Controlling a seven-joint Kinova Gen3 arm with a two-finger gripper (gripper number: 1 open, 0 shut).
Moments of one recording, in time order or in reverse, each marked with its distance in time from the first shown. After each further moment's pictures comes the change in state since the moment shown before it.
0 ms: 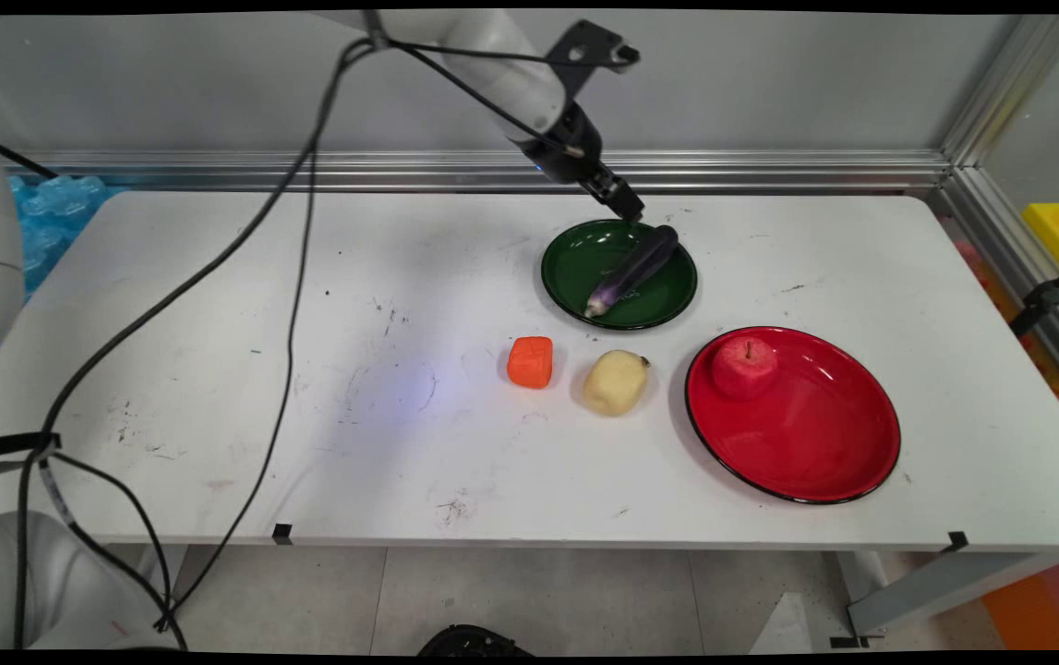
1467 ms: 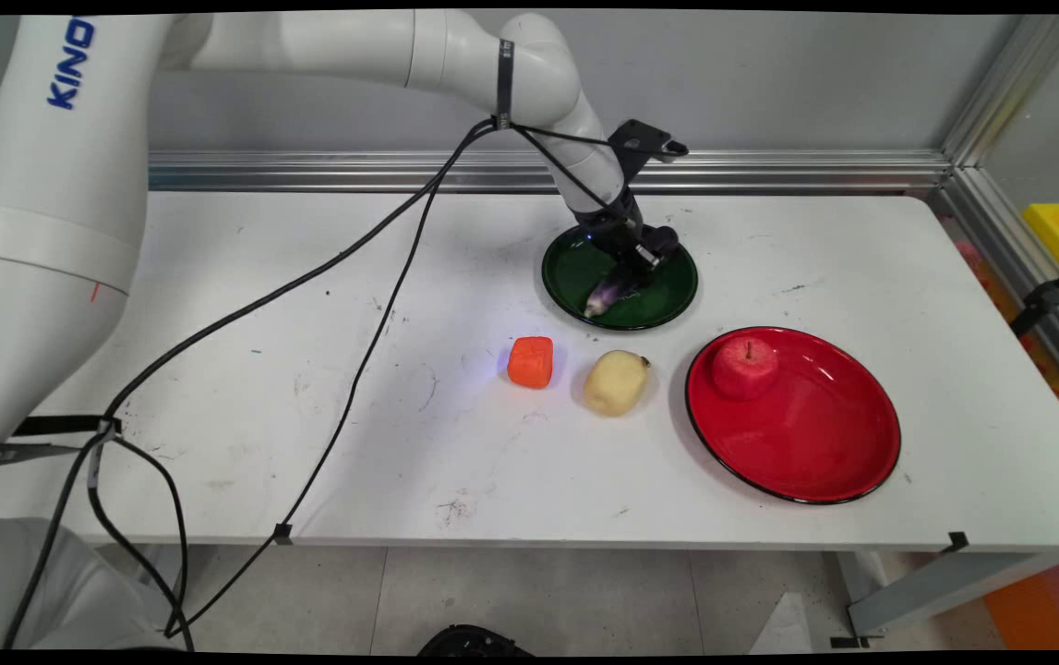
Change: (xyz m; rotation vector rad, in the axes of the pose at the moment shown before) arm 0.005 0.013 0.127 -0.019 -0.157 -0.093
